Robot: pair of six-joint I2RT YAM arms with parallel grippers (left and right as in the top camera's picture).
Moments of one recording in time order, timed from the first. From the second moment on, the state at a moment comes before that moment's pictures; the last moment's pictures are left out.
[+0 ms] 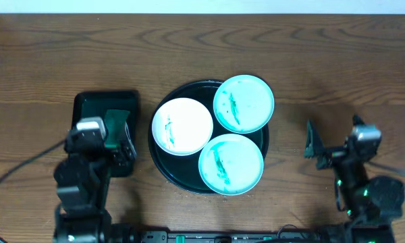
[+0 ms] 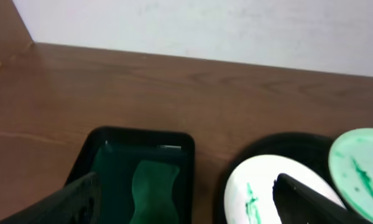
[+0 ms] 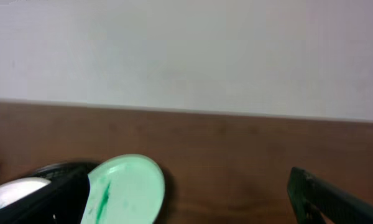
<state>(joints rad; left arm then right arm) 0.08 0.51 0.61 -0.48 0.04 -0.06 0.03 0.42 0.48 -0.18 -0.14 0.04</state>
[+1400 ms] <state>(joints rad) 0.08 1.23 1.19 -0.95 -0.02 -0.15 0.36 1.69 1.38 -0.65 -0.36 0.30</state>
